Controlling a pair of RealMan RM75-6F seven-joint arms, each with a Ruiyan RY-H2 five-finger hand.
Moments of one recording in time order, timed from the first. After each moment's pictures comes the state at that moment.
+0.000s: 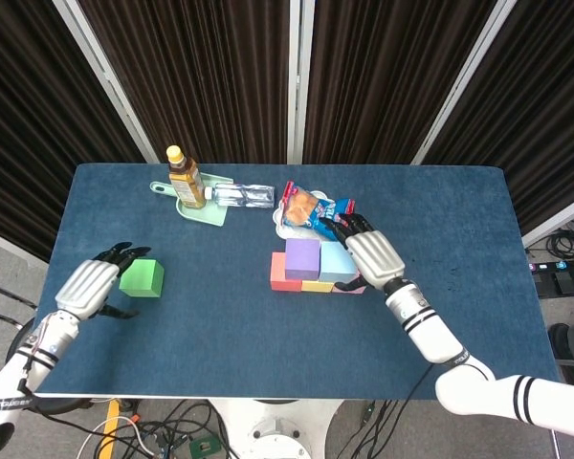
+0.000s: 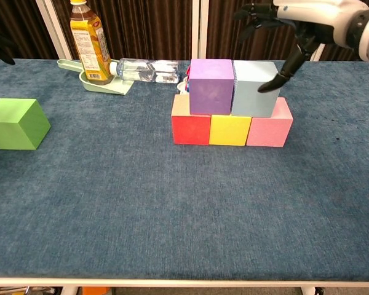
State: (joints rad) left arm -0.49 -1.06 -0.05 -1.69 1.44 1.06 -0.16; right arm 0.80 -1.32 0.25 -1.73 -1.04 0.91 -0.20
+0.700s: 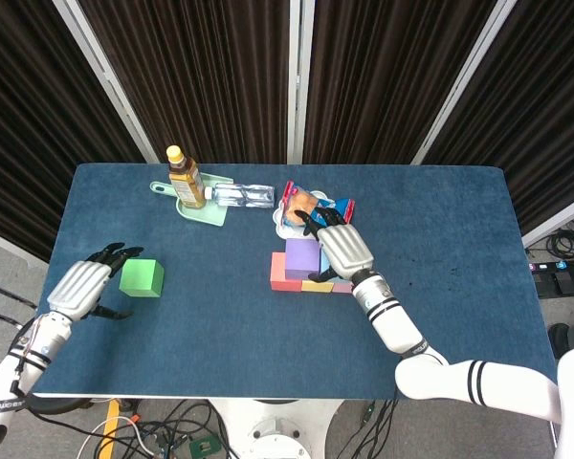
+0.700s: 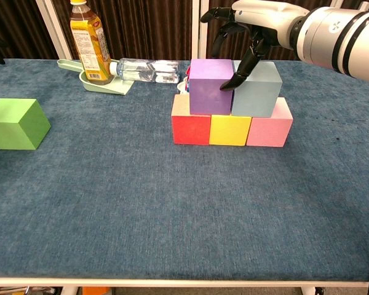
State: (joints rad) left arm -0.47 -1.05 -0.04 -1.66 1.46 1.07 -0.21; right arm 0.92 -1.48 0.29 -1.64 -0.84 0.95 -0.35
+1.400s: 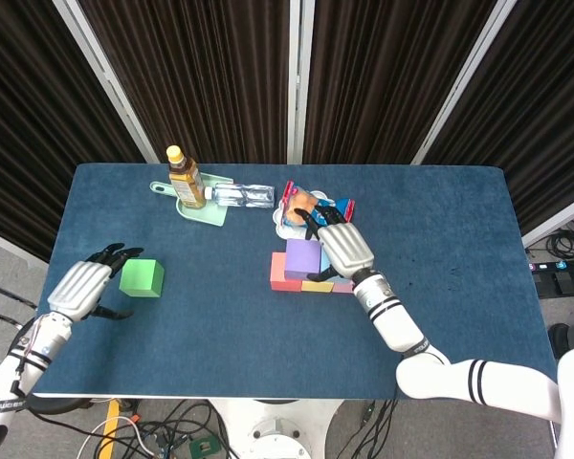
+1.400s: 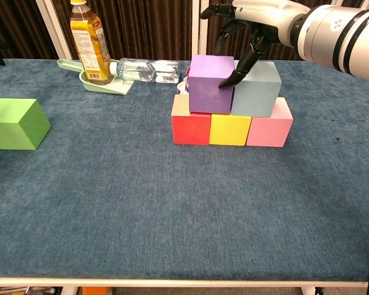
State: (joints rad) left arm -0.47 -1.06 -0.04 -1.66 1.46 1.07 -0.20; right arm 0.92 -1.48 0.29 -1.63 -0.87 0.94 -0.31
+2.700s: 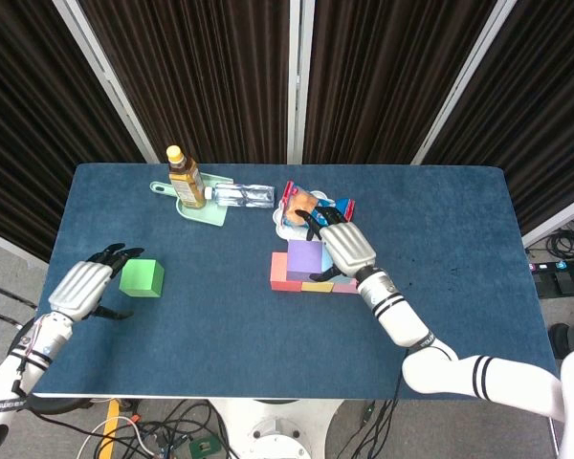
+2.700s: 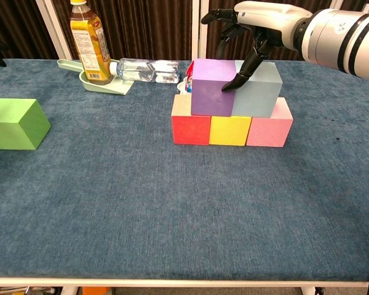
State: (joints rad) left arm -0.47 -1.06 -0.04 -1.65 1.46 1.06 -0.19; right arm 0.92 -1.46 0.27 -1.57 -0.95 0.88 -0.21
